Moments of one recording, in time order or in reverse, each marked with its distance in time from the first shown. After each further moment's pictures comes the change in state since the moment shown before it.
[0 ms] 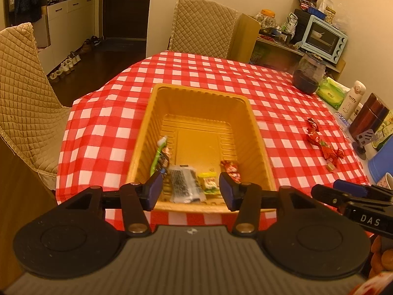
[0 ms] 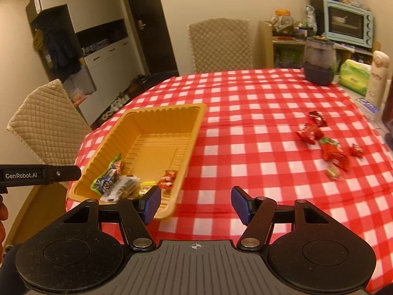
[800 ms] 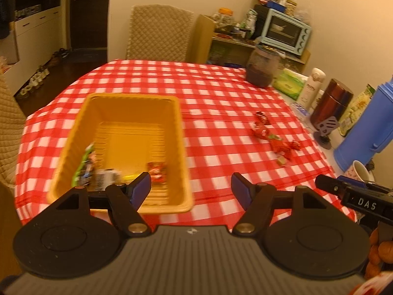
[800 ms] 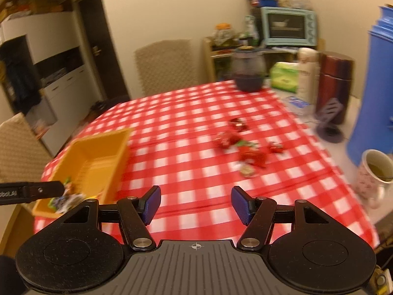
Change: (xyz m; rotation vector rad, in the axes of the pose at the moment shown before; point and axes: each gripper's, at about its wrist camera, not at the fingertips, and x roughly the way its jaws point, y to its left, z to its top) left arm -0.001 -0.108 -0.005 0.094 -0.022 -0.129; right arm -0.078 -0.086 -0.010 0.141 -0.106 -0.191
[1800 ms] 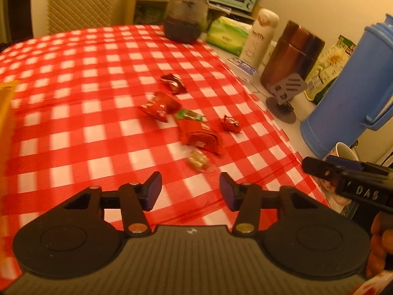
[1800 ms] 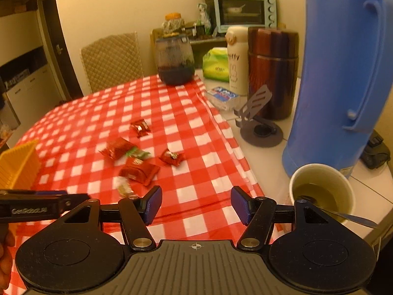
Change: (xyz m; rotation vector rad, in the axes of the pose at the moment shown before) left arm 0.192 -0.166 0.004 0.116 0.160 -0.218; right arm 0.070 -0.177 0.028 0.025 0.054 -0.126
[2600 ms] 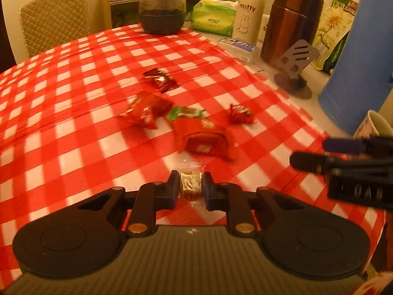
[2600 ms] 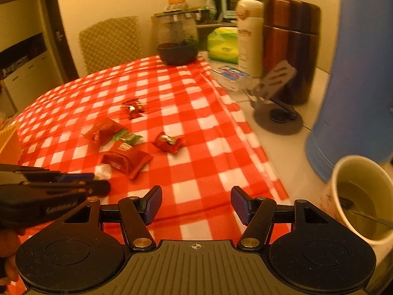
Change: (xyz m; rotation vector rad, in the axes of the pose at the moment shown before) left arm 0.057 -0.001 0.002 0.201 0.010 0.074; right arm 0.063 0.005 -0.010 -0.034 0.036 0.012
